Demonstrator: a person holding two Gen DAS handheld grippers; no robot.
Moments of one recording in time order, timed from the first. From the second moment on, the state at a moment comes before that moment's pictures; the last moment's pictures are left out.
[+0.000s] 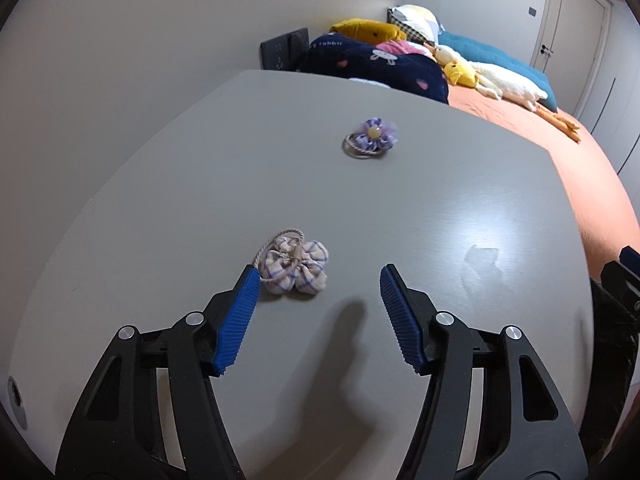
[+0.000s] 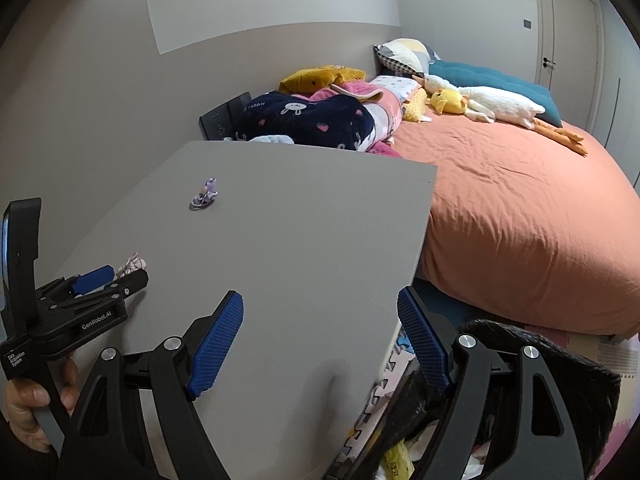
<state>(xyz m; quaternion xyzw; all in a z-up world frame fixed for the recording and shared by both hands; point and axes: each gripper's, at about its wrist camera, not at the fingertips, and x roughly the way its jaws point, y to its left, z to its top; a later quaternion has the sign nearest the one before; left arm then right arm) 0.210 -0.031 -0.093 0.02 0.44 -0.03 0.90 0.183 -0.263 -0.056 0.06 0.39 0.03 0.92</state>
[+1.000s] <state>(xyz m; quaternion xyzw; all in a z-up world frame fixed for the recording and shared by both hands) 0.221 0.037 -0.082 -0.04 0.40 0.06 0.91 0.280 -0.173 -0.071 0.03 0.41 0.08 0.91</state>
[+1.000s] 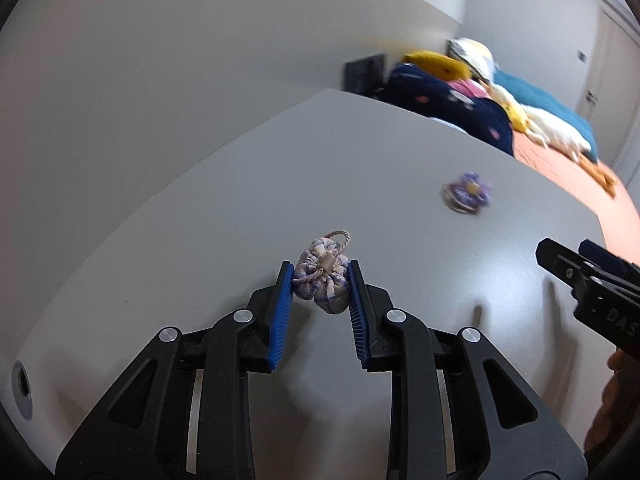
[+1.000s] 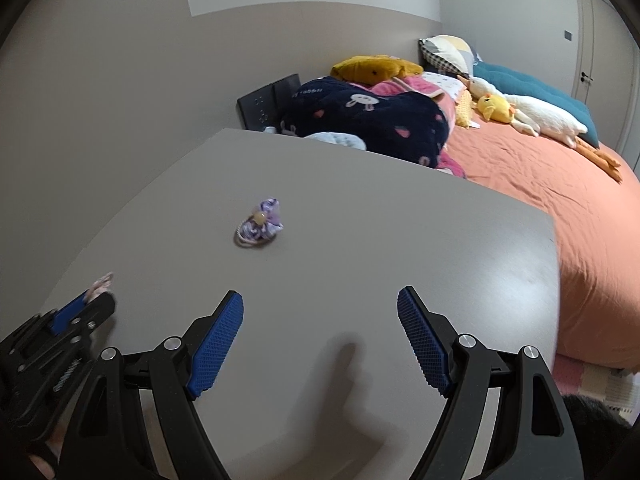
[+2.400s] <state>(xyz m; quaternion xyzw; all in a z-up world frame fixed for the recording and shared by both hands) 0.204 0.051 -0.060 -0.05 0.40 0.06 0.91 0.311 -0.161 -0.056 0.01 0.44 0.12 0.89</state>
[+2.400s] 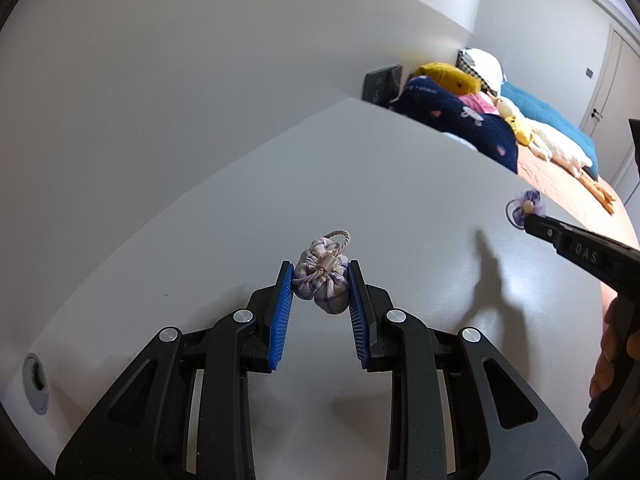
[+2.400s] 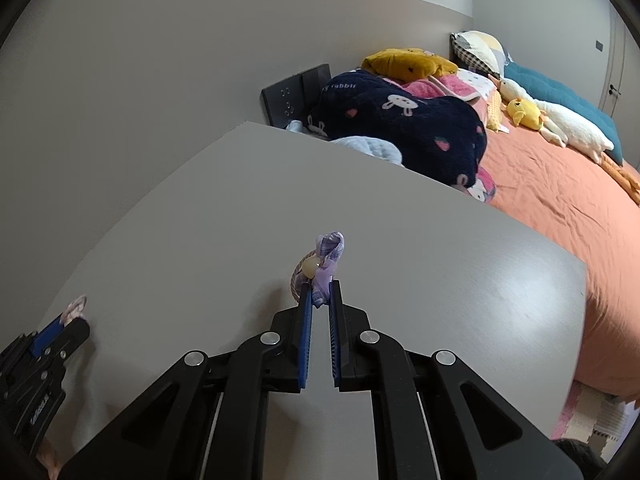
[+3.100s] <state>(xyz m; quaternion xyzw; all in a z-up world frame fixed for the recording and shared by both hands) 0.120 -0.006 -0.009 -0.04 0.38 0.04 0.92 0.186 -0.233 -0.005 0.04 0.41 0.14 0.90</state>
